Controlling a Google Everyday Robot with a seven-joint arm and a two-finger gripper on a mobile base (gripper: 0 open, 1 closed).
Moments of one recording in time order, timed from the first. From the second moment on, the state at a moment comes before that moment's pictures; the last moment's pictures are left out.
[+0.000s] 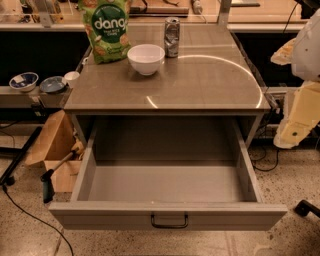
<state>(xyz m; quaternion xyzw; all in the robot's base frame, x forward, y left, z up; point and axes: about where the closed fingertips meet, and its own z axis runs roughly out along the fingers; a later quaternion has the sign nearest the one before) 0.438 -0.216 0.977 -0.60 0.78 -0.04 0.16</state>
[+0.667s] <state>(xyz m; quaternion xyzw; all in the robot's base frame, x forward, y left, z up) 0.438 -0.216 0.977 -0.60 0.78 -0.04 0.16</state>
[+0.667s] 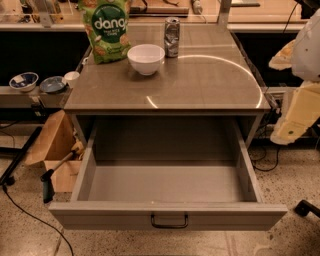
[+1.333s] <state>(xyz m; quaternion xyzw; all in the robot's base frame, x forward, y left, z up) 0.438 -0.216 0.977 -0.60 0.78 -0.04 0.16</state>
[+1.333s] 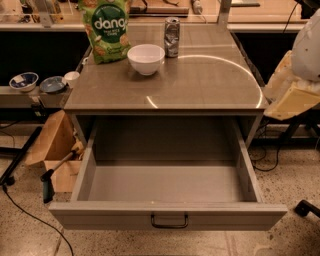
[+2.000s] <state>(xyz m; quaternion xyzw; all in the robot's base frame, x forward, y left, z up) 0.438 -0.216 0.977 -0.60 0.78 -0.04 0.16</state>
